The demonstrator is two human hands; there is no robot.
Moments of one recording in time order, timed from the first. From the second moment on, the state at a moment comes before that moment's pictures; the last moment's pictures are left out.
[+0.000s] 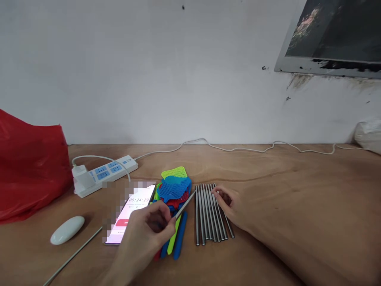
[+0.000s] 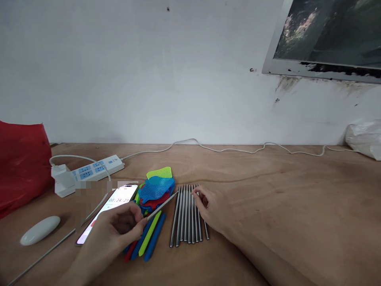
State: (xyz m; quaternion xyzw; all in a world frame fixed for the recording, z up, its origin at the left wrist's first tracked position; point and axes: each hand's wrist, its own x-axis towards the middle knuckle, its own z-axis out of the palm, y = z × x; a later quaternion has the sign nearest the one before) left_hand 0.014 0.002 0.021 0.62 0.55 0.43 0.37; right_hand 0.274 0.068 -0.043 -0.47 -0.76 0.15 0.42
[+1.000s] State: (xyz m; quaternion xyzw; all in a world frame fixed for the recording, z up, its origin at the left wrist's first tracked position) left_hand 0.008 0.022 -0.007 0.89 0.39 0.21 -0.04; right_hand 0.267 0.054 -0.014 -0.32 -0.90 0.07 0.27
